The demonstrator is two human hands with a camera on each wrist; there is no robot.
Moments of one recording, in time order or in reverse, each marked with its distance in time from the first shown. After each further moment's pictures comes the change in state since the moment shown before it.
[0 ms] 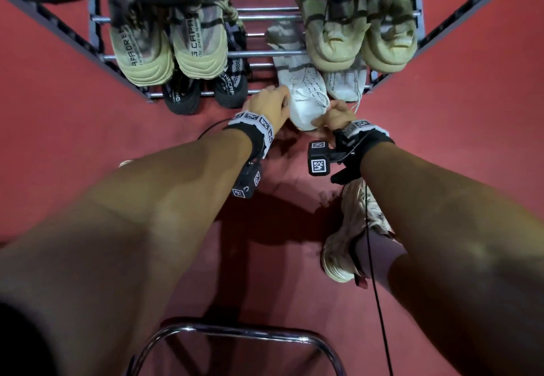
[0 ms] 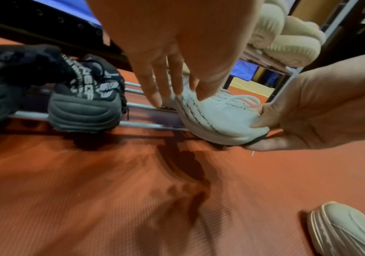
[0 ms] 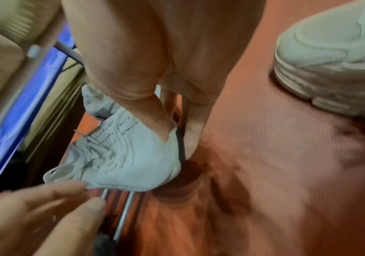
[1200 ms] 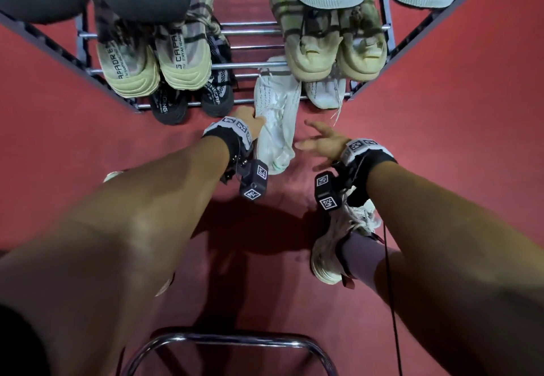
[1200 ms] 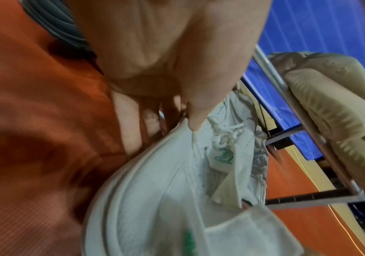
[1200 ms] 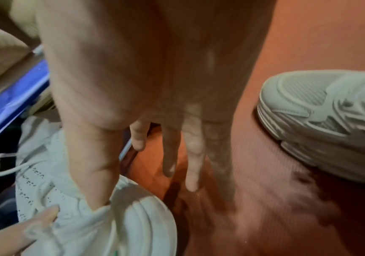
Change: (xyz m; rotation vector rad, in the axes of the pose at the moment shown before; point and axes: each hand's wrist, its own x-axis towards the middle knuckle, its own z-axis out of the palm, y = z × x) left_hand 0.003 -0.015 0.004 -0.493 -0.290 -0.481; right_hand -0.031 0.012 -0.032 -0.360 -0.332 -0.013
